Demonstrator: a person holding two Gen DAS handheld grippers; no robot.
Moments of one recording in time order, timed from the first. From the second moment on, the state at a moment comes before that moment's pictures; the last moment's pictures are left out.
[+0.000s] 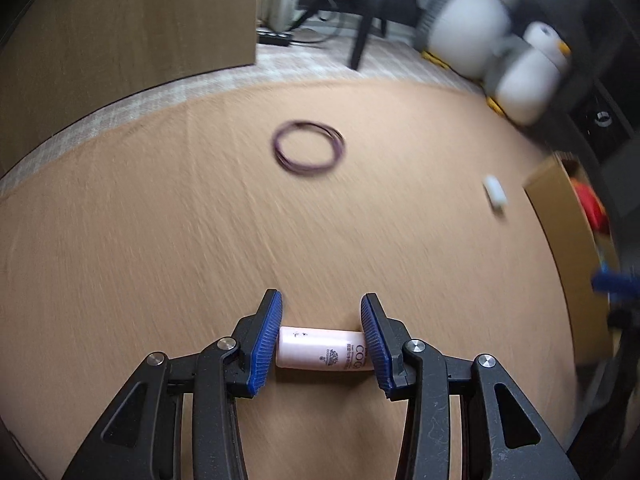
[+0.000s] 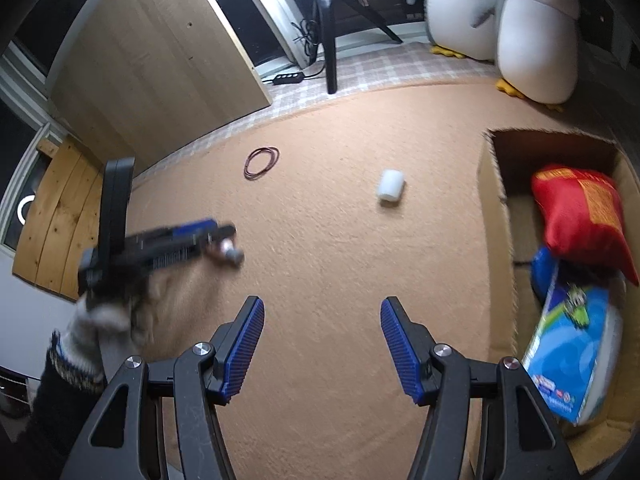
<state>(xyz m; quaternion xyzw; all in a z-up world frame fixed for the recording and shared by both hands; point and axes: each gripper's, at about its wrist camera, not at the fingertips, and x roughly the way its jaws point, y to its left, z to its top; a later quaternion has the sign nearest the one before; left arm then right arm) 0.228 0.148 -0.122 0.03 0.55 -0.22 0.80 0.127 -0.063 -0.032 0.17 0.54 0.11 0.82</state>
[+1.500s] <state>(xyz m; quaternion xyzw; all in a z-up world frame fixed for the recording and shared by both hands) 0.085 0.310 -0.064 -0.15 0.51 -0.14 0.84 0.352 0.083 -0.097 0.05 0.65 0.21 0.73</state>
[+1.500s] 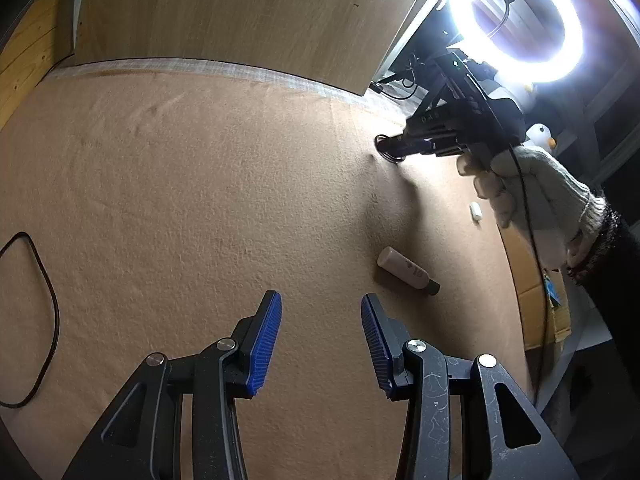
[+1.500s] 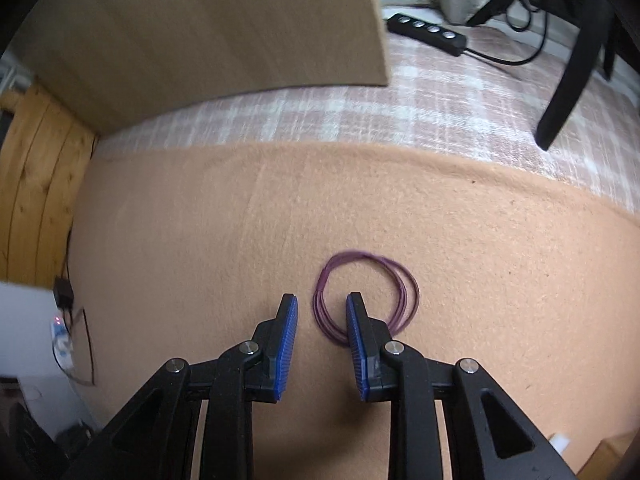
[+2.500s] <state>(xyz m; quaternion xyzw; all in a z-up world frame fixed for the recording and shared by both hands) 0.105 0.224 -0.083 -0.09 0.54 -0.20 0.81 0.143 0.037 -0.105 -0.02 0.64 0.20 0.74</state>
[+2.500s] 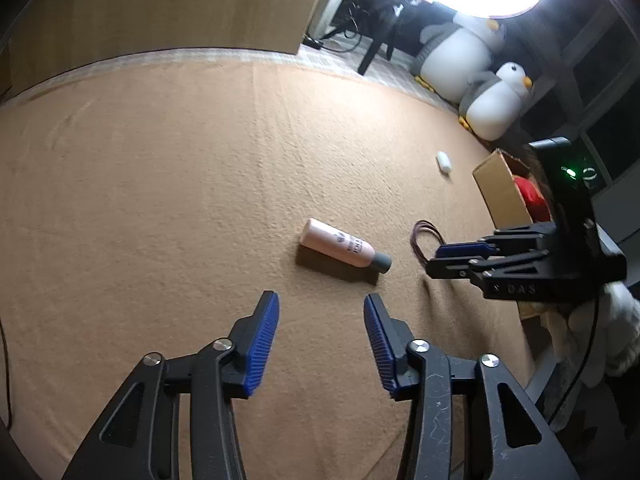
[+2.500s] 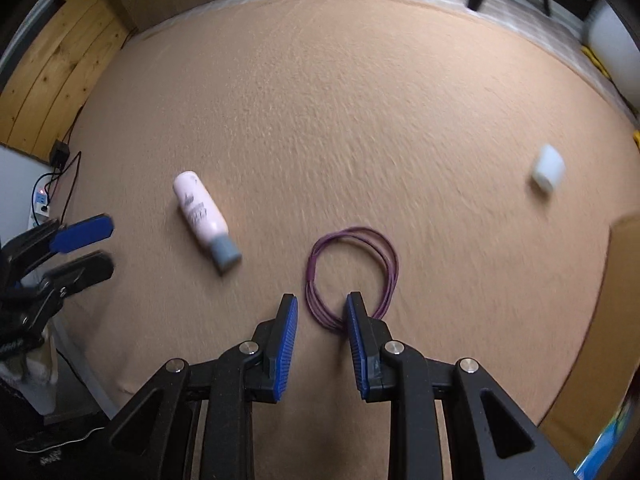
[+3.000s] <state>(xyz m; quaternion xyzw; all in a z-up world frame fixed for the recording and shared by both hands) 0.140 0.190 -0.086 -0.01 0.53 -0.21 0.82 0.109 0.014 -0.093 -0.01 0.56 0.14 0.82</state>
